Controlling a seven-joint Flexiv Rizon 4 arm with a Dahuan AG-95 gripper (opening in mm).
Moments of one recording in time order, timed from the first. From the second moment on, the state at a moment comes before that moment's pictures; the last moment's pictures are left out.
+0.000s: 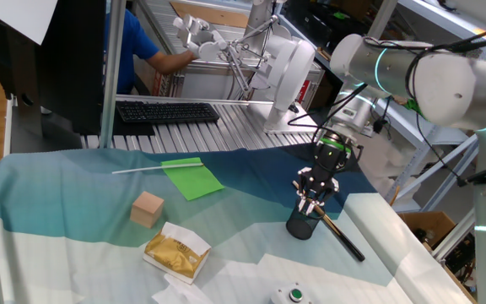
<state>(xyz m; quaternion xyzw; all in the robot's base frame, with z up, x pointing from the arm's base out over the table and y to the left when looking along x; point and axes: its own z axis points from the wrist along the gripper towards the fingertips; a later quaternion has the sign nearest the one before) 0.543 -0.154 0.115 -0.43 -0.85 -0.09 0.29</state>
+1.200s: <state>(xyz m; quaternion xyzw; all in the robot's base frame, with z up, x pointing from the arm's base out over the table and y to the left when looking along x) 0.530 -0.153 0.130 -0.44 -0.86 -0.08 0.26</state>
